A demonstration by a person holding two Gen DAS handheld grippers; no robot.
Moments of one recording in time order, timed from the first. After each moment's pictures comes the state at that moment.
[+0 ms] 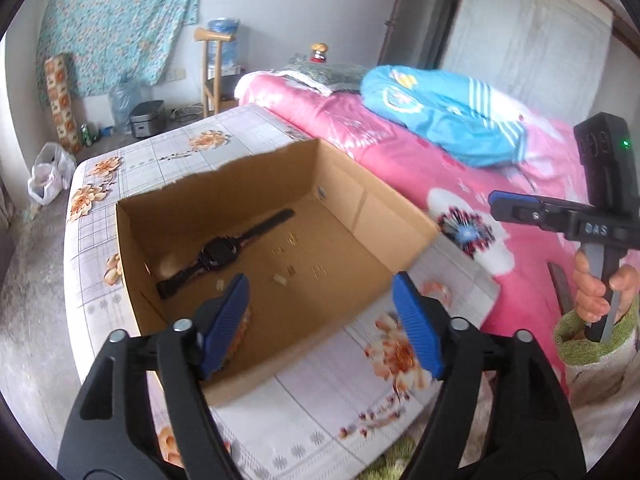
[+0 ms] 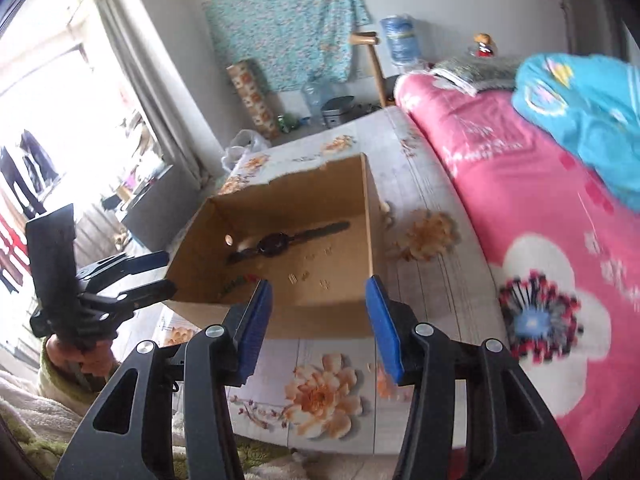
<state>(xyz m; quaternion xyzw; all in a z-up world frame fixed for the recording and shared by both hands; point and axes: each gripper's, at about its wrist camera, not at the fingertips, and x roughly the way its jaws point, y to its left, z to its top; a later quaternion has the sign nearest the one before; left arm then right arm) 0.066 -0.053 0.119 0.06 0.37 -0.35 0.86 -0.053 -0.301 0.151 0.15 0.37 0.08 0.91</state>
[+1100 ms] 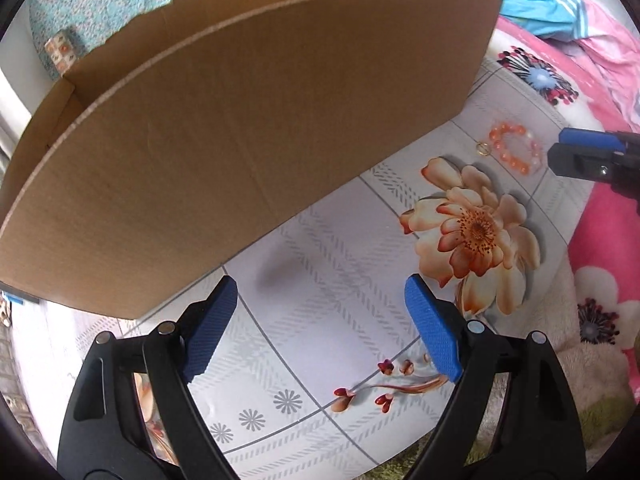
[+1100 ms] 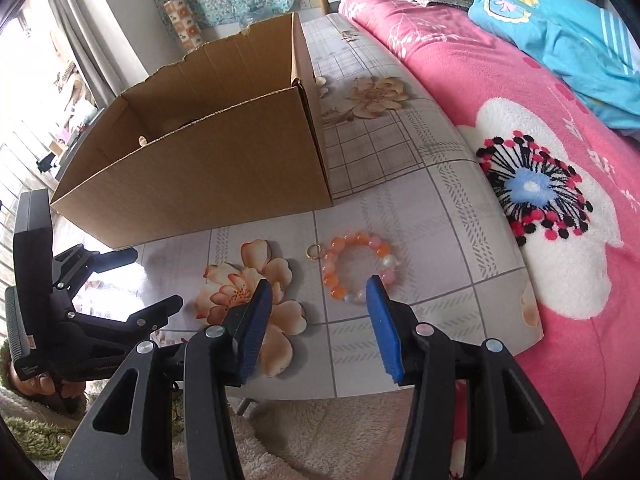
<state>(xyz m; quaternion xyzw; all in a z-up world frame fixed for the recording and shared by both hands) 0.050 -0.112 -0.029 0.18 0.50 -0.24 0.81 -0.061 -0.287 0.037 0.11 0.49 -0.02 0.87</state>
